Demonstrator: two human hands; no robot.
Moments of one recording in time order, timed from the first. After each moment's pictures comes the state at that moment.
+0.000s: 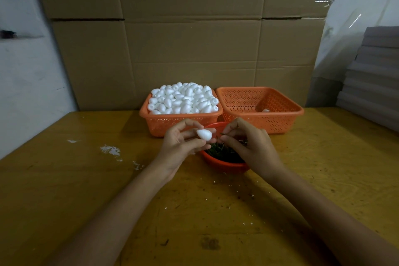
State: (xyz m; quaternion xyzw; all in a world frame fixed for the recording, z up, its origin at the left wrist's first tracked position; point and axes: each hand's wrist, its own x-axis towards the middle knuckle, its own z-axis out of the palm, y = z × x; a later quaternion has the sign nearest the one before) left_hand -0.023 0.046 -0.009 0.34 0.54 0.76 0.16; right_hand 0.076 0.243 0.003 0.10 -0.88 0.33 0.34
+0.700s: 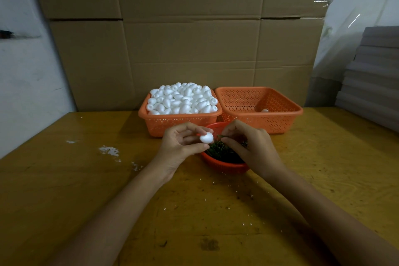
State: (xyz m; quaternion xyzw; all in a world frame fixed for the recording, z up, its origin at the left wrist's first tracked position) left_hand -0.023 0.046 -0.010 0.37 0.58 0.72 0.10; right_hand 0.074 0.249 -0.001 0.10 -0.89 0.27 0.35
